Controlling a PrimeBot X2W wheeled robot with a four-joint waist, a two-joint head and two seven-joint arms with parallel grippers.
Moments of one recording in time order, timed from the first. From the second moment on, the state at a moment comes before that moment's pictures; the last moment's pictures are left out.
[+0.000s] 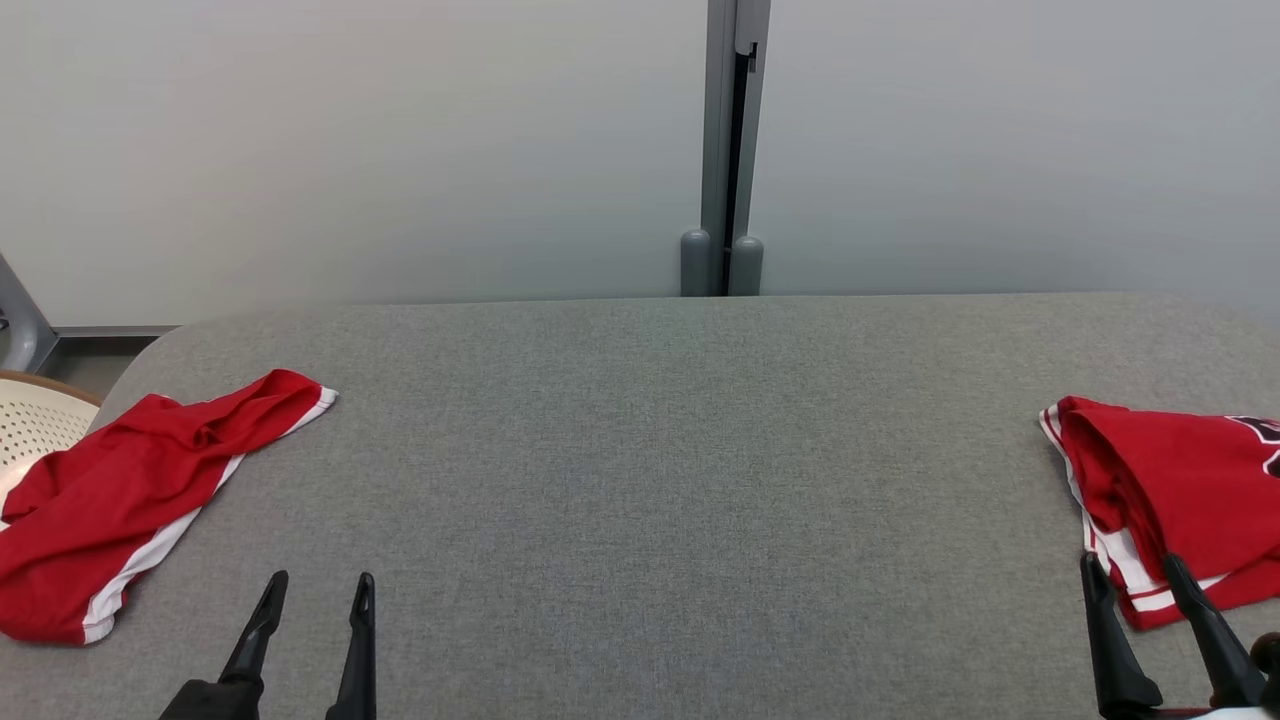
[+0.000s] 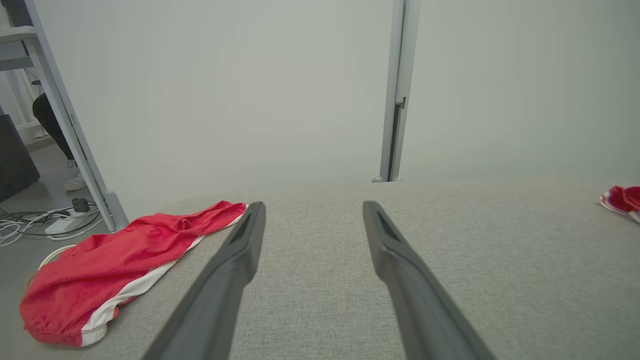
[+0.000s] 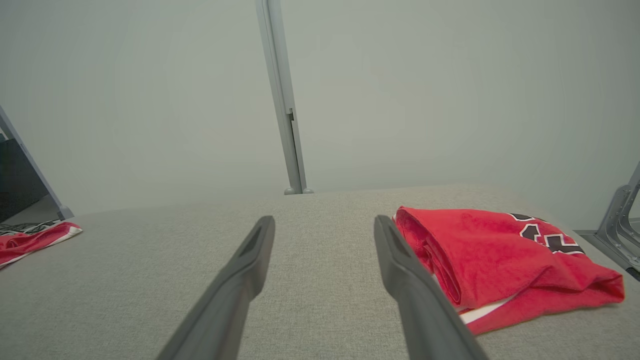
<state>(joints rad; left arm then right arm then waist) 0.20 0.25 -0.18 -0.05 -0.28 0.14 -0.17 0.23 -0.11 -0.05 -0.09 0.25 0.13 0.02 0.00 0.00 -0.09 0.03</state>
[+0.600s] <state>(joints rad) 0.11 0.23 -0.22 -0.02 -0.28 0.13 -0.17 0.24 -0.12 -0.06 -0.13 0.23 0.13 0.03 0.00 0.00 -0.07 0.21</state>
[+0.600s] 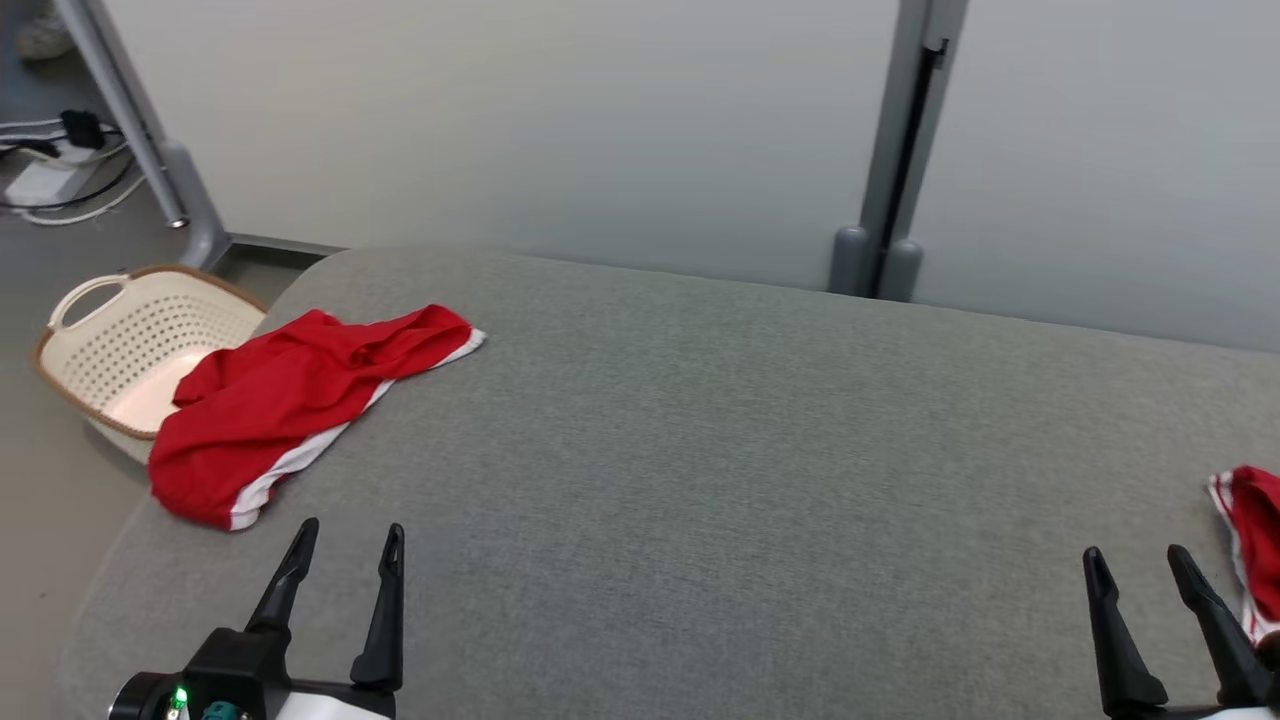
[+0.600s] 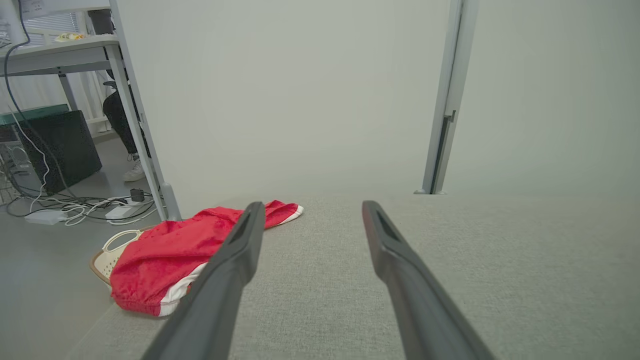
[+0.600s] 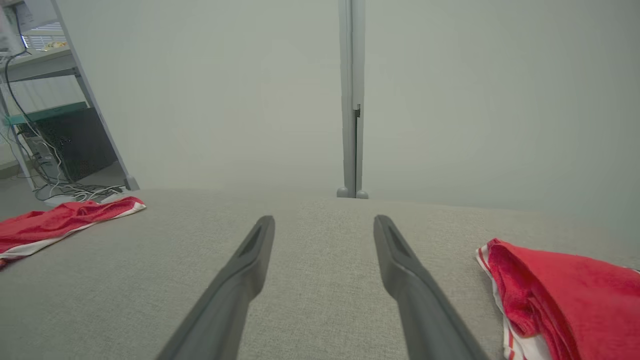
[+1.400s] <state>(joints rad) 0.06 0.25 -0.20 0.02 -0.31 0.12 -0.21 0.19 -0.12 -0.03 -0.16 0.22 0.13 0.05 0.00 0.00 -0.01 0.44</state>
